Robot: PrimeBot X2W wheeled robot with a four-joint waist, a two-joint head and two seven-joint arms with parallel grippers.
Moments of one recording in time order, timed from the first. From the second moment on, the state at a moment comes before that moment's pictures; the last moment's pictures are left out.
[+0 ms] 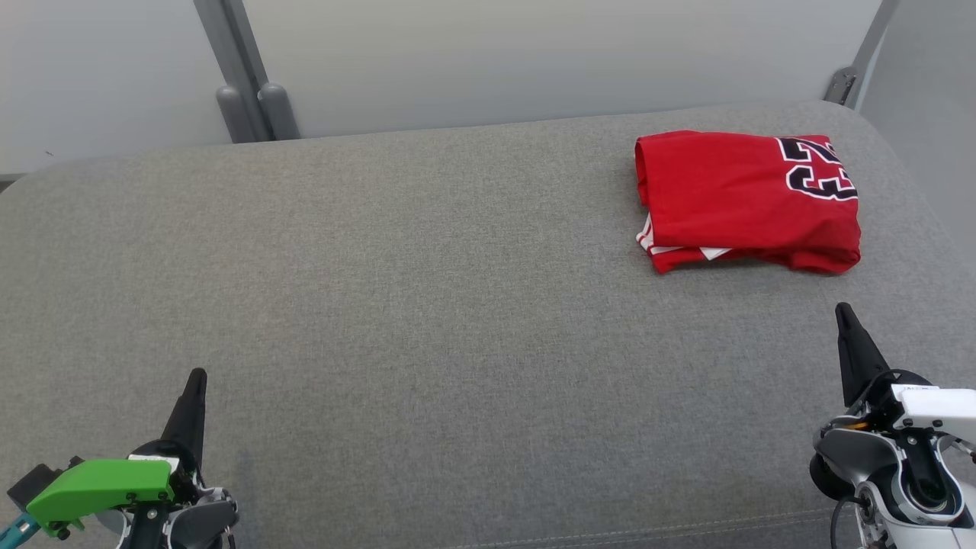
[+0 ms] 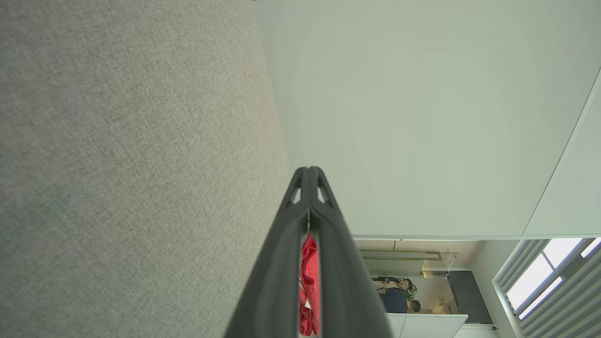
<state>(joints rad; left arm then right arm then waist) -0.06 0.05 0.05 0.27 -1.62 -0.12 0.09 -0.05 -0.09 -0.06 0.28 1.66 0.11 0.05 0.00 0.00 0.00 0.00</state>
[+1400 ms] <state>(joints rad) -0.06 0.05 0.06 0.27 -1.62 -0.12 0.09 -0.05 -0.09 -0.06 0.28 1.66 0.12 0.05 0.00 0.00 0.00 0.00</state>
